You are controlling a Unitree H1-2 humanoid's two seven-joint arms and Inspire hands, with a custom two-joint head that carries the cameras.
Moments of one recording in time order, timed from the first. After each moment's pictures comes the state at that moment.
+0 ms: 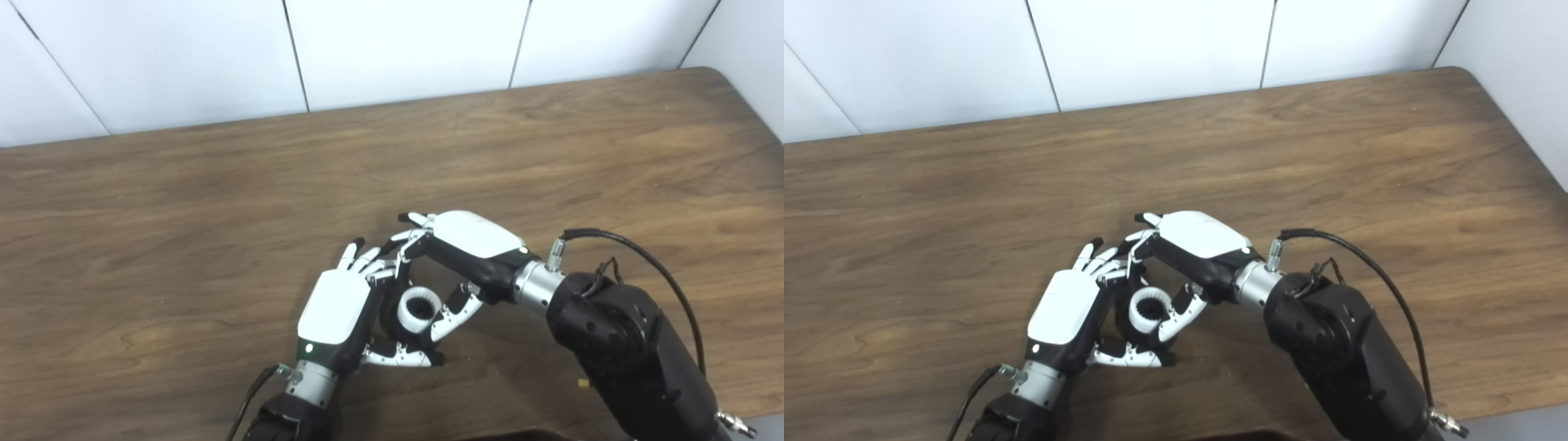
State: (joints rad) left arm 0.08 0.09 -0.49 -0.18 1.01 -0.03 0.03; right arm -0.14 -0.29 0.35 -0.62 -0.82 0.32 0.76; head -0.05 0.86
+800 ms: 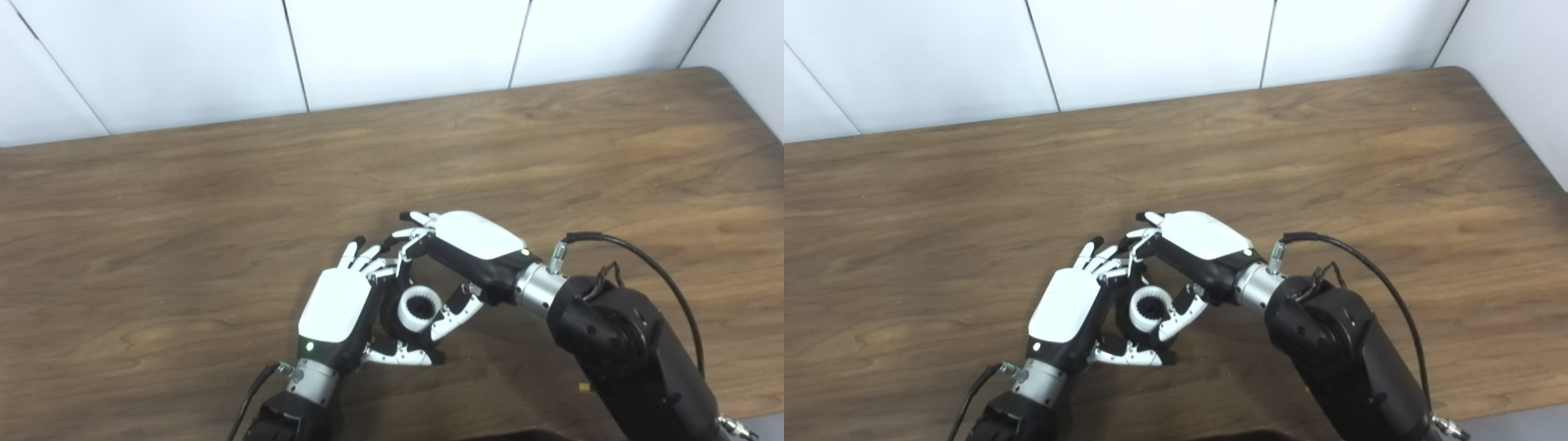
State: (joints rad) left arm 0.08 0.09 -0.49 -0.17 1.01 -0.03 0.03; right arm -0.13 -0.29 0.35 -0.62 -0.82 0.31 0.74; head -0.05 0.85
